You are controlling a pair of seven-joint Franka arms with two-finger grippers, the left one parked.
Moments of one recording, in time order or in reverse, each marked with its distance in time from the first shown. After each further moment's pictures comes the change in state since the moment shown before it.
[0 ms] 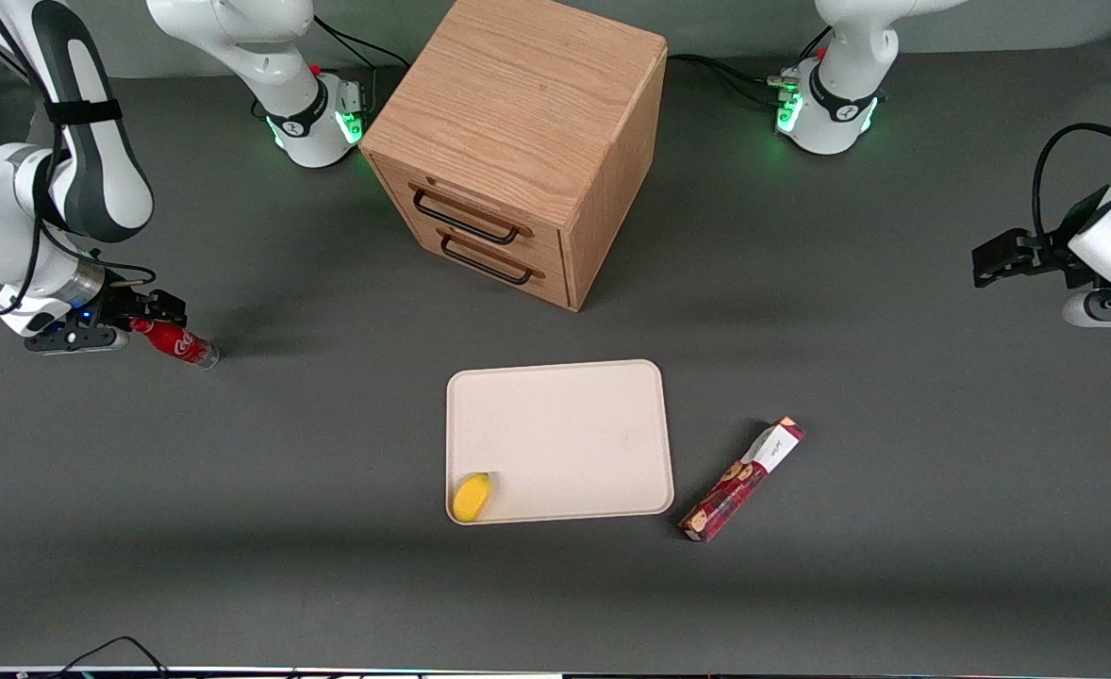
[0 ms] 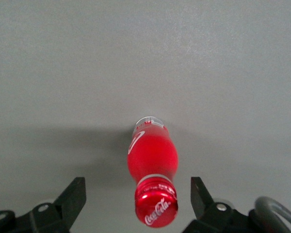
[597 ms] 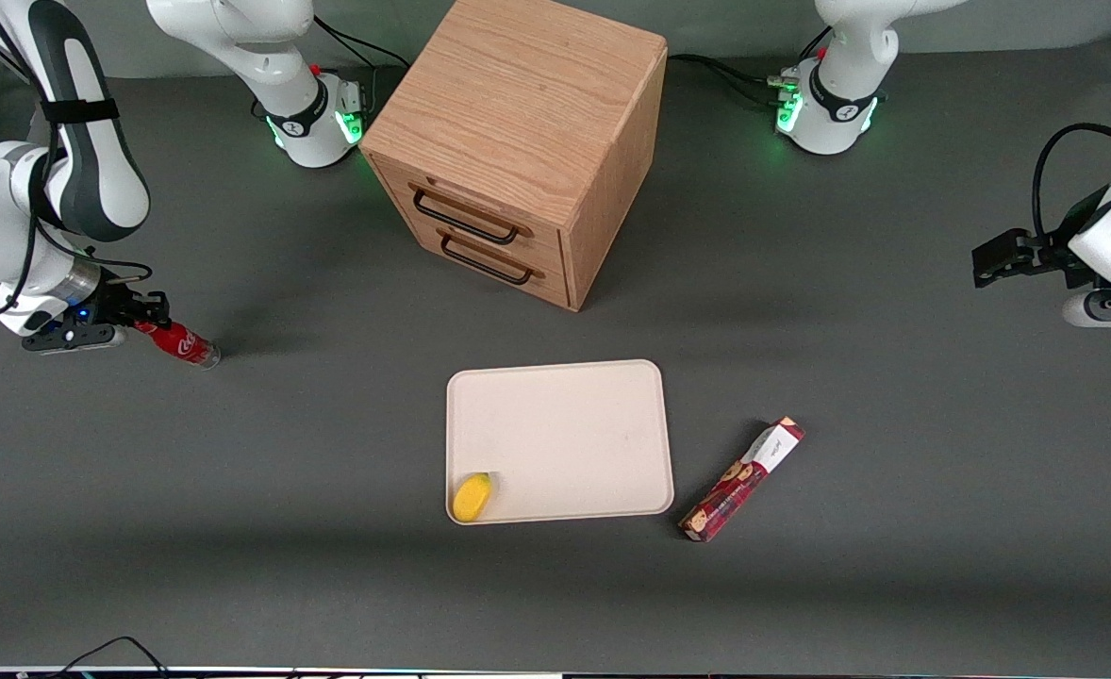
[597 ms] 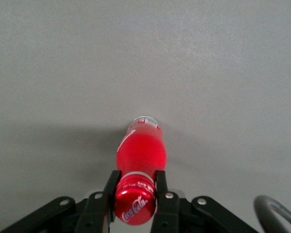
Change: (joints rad) arm 0.001 -0.004 -0.008 0.001 -0.001 0.002 -0.043
